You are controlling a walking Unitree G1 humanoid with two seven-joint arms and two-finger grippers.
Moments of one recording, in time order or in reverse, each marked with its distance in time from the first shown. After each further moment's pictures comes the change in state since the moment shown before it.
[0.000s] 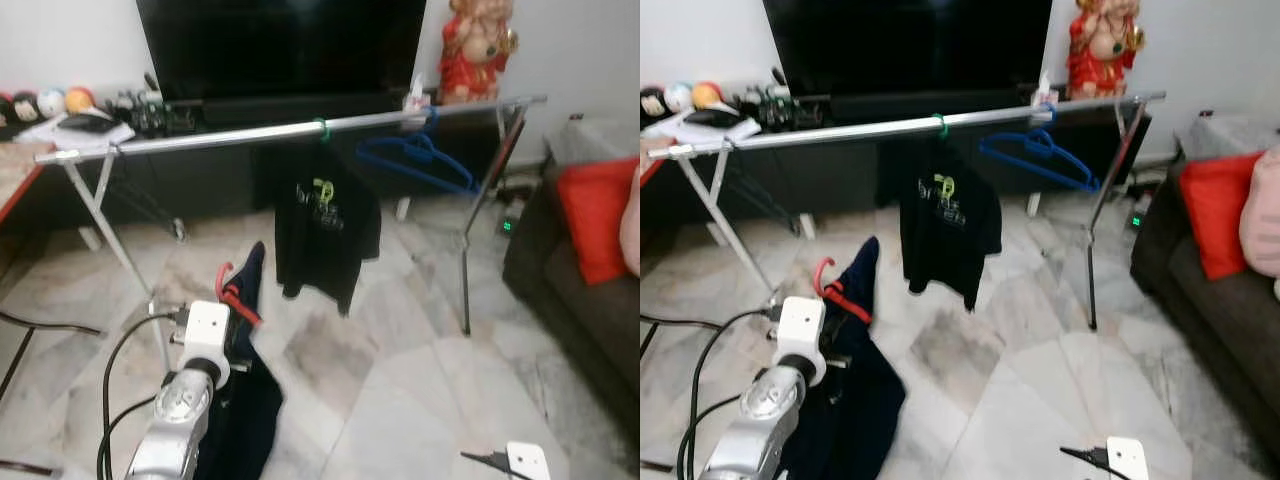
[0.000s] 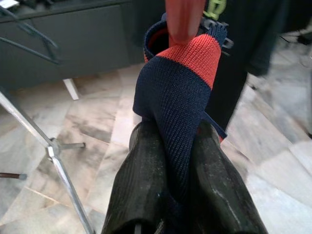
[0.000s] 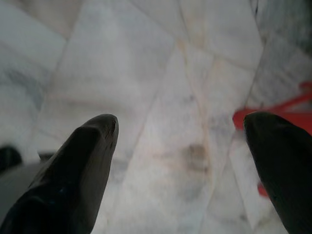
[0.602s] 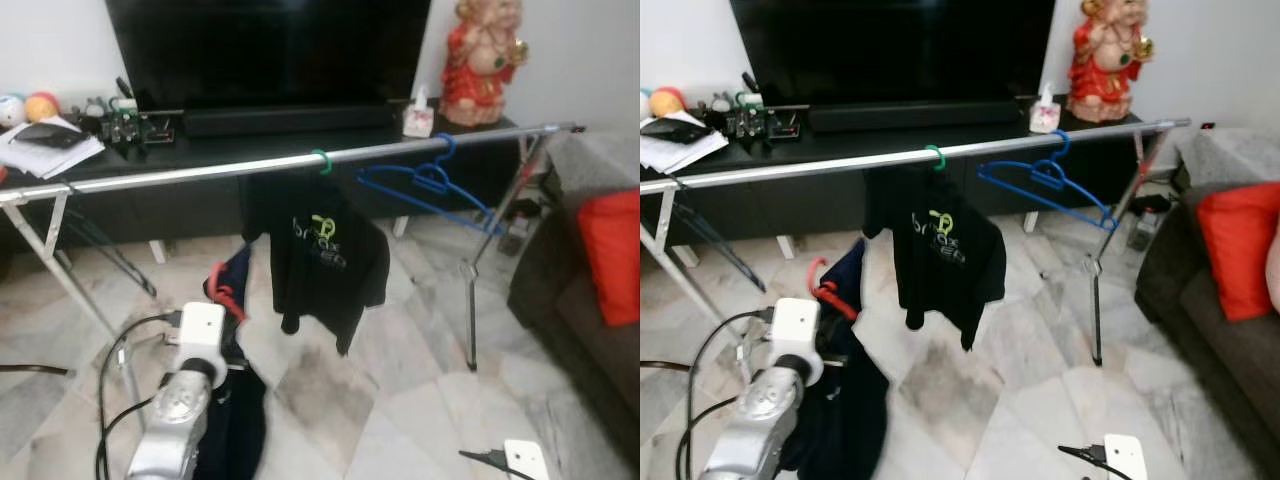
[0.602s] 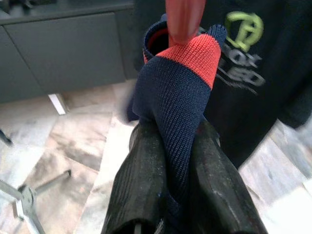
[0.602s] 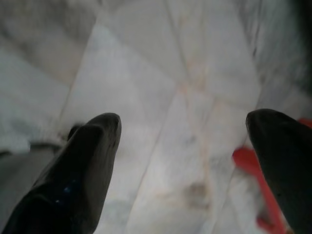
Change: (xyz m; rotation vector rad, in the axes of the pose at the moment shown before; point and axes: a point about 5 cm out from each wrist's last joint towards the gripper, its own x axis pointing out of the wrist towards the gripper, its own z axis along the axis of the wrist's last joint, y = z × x) left arm -0.002 -0.003 -0.002 -0.013 0.008 0.014; right arm 0.000 -0.004 0.000 -0.025 0.003 0.002
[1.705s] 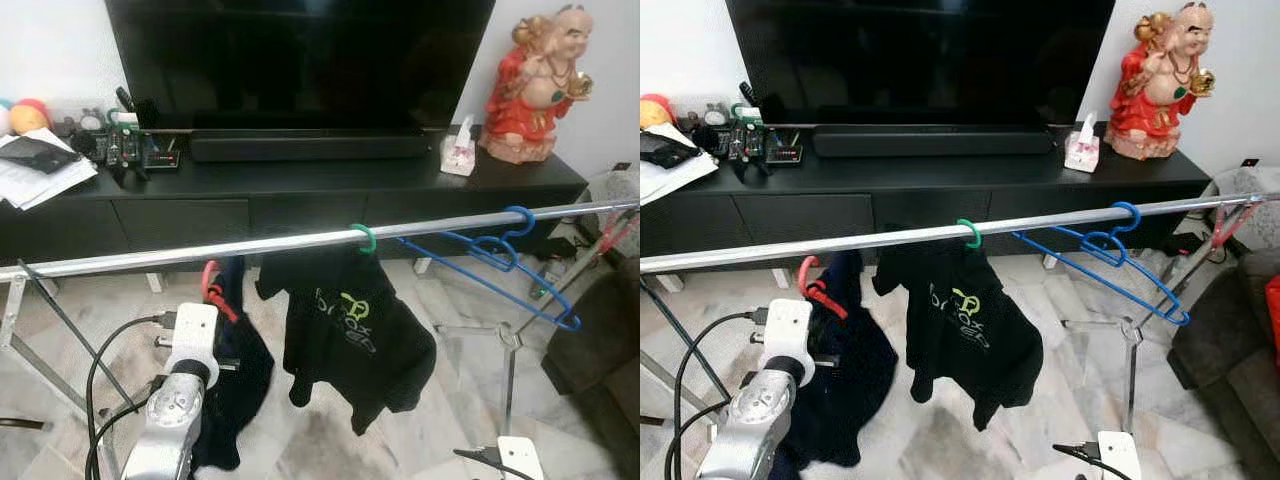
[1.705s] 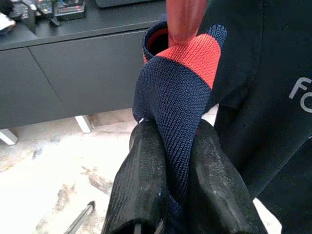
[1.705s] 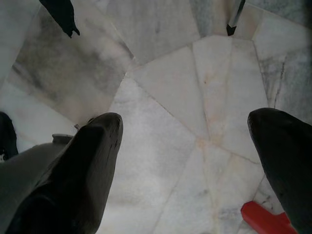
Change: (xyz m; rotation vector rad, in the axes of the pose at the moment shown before) left arm -0.004 0.009 0.000 0.042 -0.005 0.076; right arm 0.001 0.008 -0.003 -0.067 0.014 0.038
